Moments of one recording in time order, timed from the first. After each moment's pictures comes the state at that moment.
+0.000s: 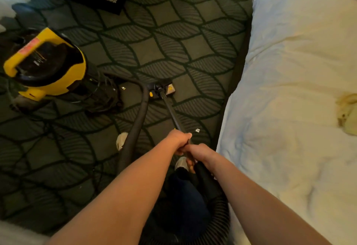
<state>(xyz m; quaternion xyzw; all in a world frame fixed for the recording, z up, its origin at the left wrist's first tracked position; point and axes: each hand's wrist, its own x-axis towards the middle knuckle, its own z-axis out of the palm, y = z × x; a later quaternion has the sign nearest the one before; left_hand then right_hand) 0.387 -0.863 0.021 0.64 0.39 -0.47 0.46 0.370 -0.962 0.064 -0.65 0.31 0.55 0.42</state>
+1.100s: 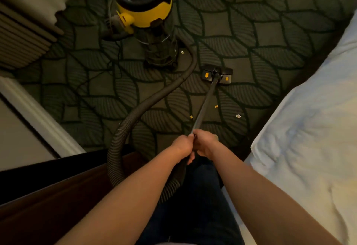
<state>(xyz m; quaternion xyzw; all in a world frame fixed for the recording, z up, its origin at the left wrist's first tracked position) 0.133 -0.826 0.020 0.54 0.51 -0.35 0.57 0.201 -0.894 0.011 -0.67 0.27 0.58 0.37</state>
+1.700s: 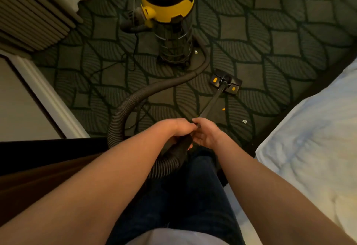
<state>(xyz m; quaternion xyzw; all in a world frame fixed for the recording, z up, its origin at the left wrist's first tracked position) 0.137 -0.770 0.057 0.59 0.42 -0.46 0.52 0.196 -0.864 0.009 -0.62 0.27 0.60 0.43</state>
